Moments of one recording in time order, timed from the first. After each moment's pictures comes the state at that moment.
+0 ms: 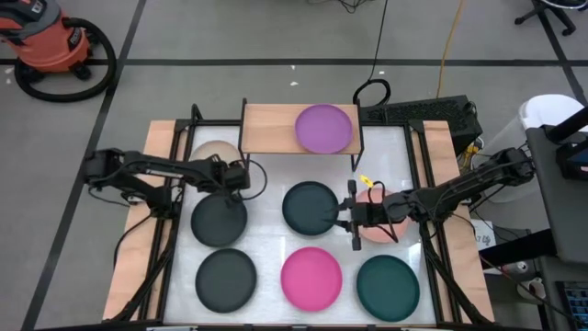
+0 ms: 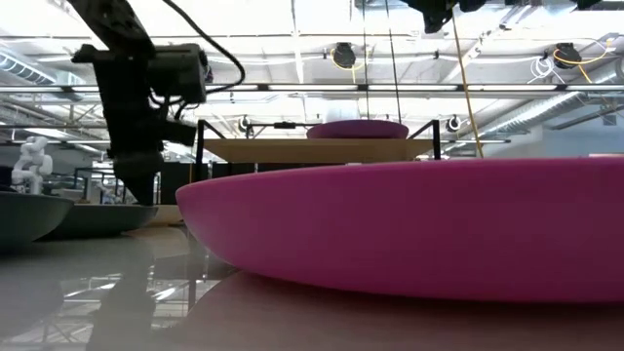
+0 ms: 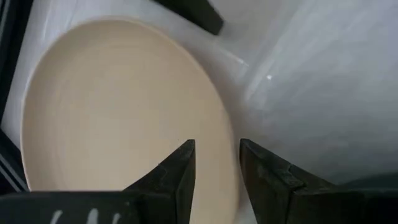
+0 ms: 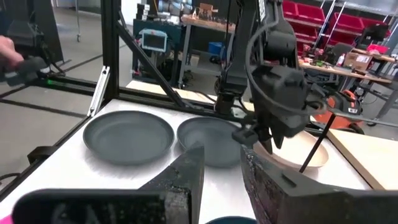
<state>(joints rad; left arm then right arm) 0.18 1.39 0.69 -0.73 -0.42 -0.32 0.32 1.17 0.60 0.46 0.29 -0.10</state>
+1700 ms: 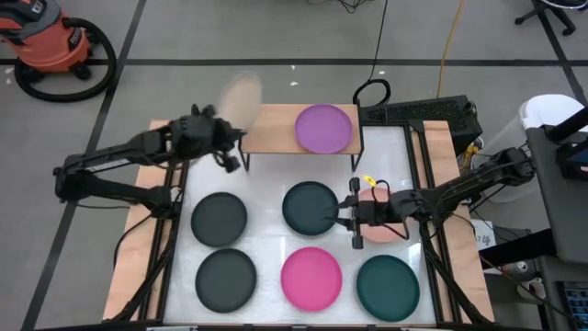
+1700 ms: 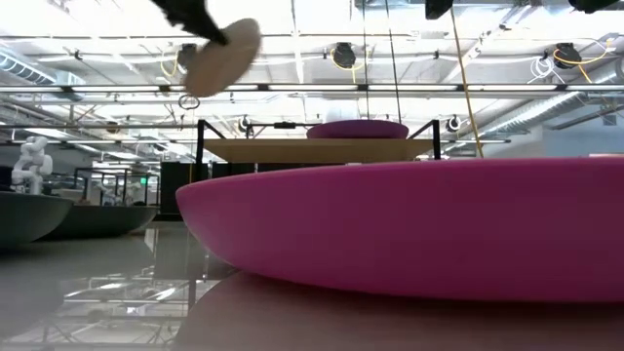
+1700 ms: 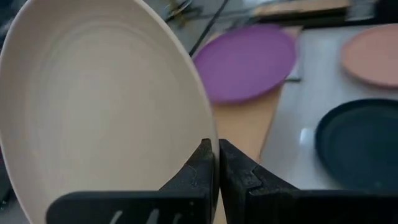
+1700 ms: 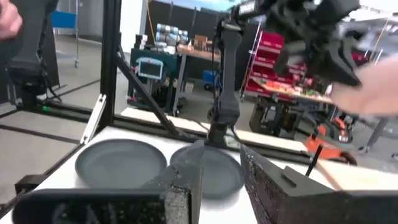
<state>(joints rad) 0.25 1.05 1.11 -0.53 -0.33 0.25 0.33 1.16 0.58 0.61 0.29 -0.17</state>
